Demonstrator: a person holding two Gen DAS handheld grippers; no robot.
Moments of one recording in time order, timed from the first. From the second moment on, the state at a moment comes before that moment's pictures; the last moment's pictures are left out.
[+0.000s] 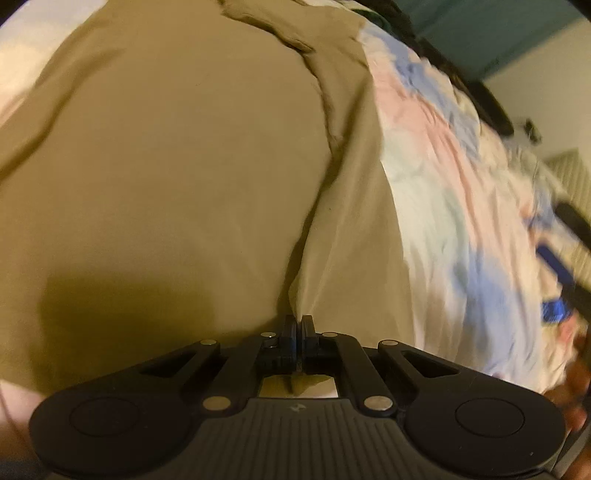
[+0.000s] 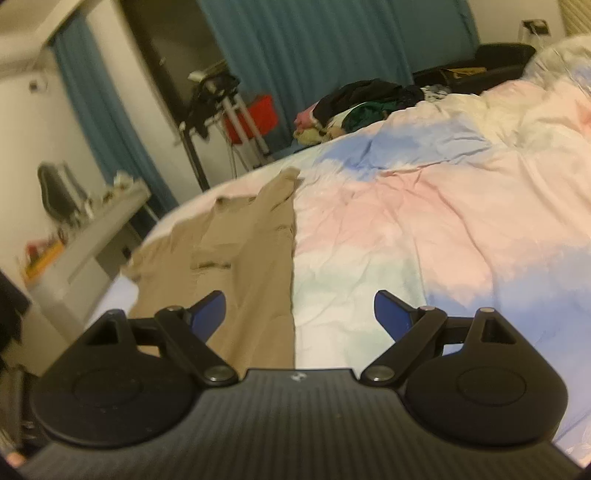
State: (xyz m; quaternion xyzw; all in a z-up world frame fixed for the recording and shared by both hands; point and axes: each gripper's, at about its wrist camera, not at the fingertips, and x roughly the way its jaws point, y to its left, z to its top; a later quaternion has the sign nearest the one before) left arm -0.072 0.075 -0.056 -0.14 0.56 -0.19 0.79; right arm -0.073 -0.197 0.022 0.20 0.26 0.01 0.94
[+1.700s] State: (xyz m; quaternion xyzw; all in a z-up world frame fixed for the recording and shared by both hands) left arm -0.002 0.067 -0.049 -0.18 0.49 -0.13 0.84; right arm 0.026 -0.181 -0.010 0.26 0.23 0.01 0.94
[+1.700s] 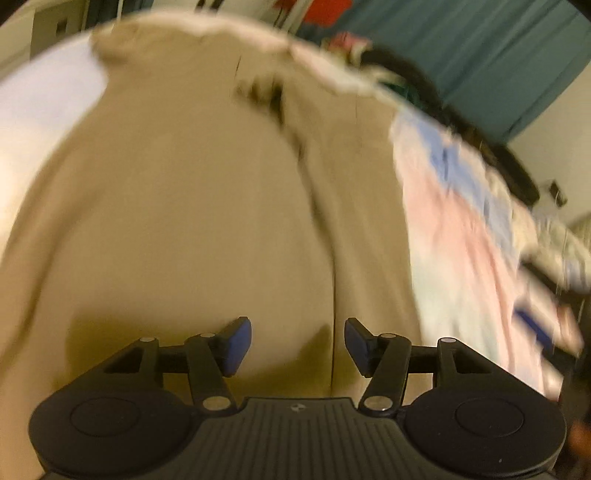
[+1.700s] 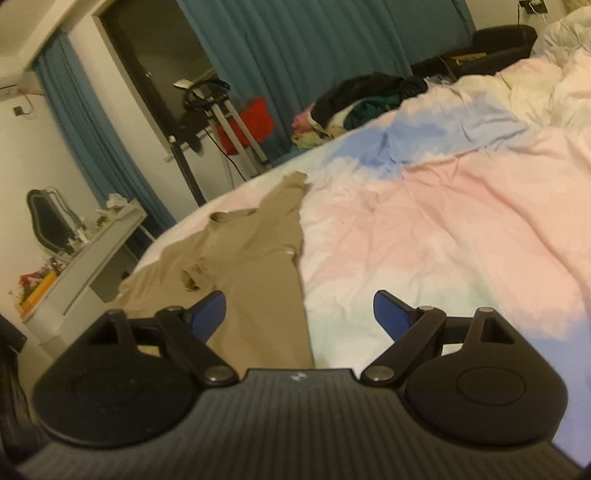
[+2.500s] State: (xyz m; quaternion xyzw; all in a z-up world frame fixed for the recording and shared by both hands) left arm -0.116 0.049 -0.015 -0.06 0.44 -0.16 0.88; right arm -0.040 -0.156 0.024 0.20 0.21 0.03 0.96
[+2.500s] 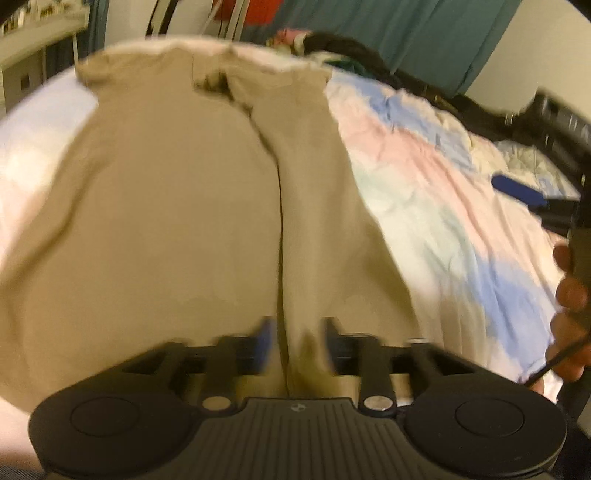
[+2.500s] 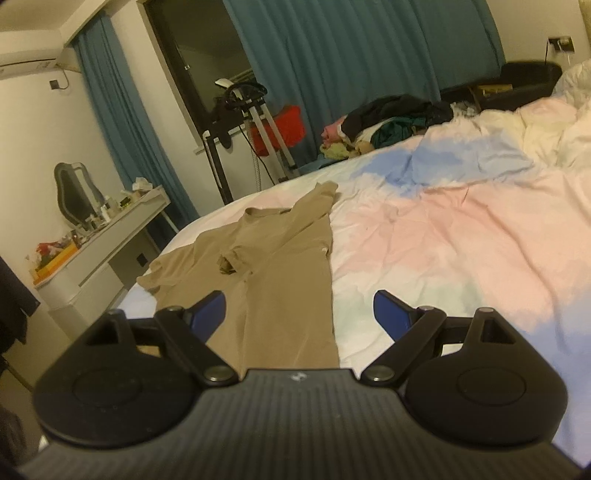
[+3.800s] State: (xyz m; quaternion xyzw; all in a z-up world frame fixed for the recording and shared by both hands) left arm -0.060 0.277 -0.017 -0.20 0.33 0.02 0.92; right arm 0.360 0.256 -0.061 -0.05 0.27 0.21 0.94
